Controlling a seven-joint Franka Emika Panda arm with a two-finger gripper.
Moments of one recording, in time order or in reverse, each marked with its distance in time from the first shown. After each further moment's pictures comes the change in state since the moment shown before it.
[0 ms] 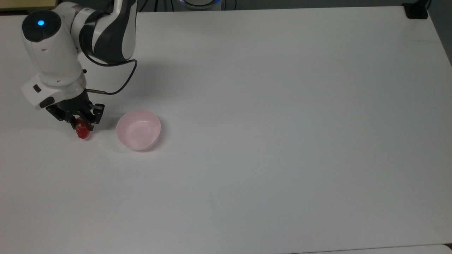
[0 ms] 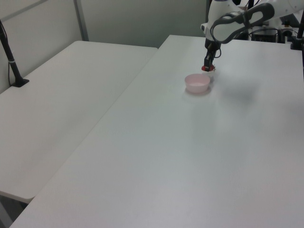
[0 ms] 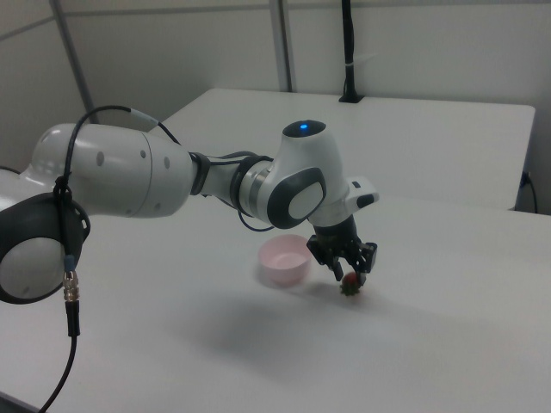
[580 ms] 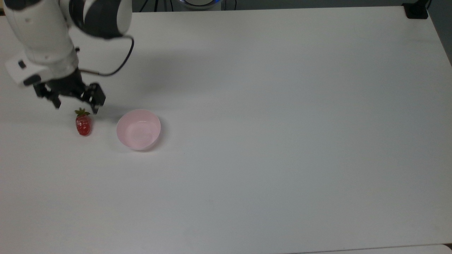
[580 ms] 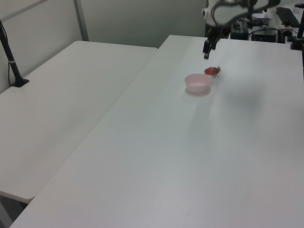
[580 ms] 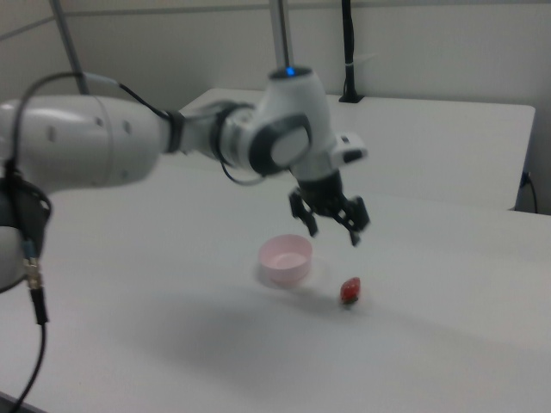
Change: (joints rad) arm 0.005 -0.132 0.027 0.065 -0.001 -0.234 0.097
